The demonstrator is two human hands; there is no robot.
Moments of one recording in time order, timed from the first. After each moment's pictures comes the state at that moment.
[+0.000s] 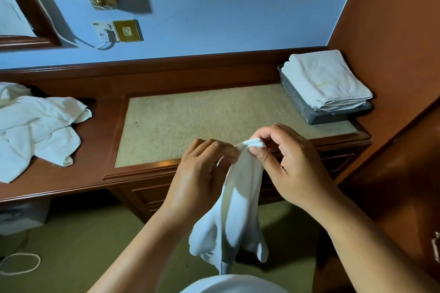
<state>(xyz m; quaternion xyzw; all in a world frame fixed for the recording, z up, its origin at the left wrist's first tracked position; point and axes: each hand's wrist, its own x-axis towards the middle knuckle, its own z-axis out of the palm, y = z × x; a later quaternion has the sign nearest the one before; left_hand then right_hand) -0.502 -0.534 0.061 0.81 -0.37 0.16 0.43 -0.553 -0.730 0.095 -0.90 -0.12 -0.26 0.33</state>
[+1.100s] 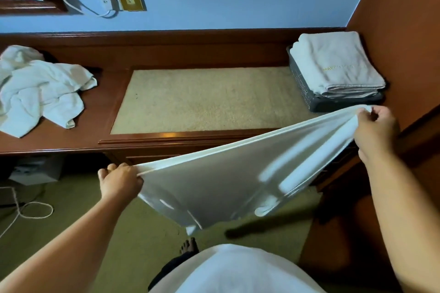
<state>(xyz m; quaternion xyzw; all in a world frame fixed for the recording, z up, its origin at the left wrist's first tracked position) -0.481 -0.448 -0.109 0.99 0.05 -0.09 -0.06 -0.525 -0.987 0.011 -0.76 0.37 -0.32 0.44</state>
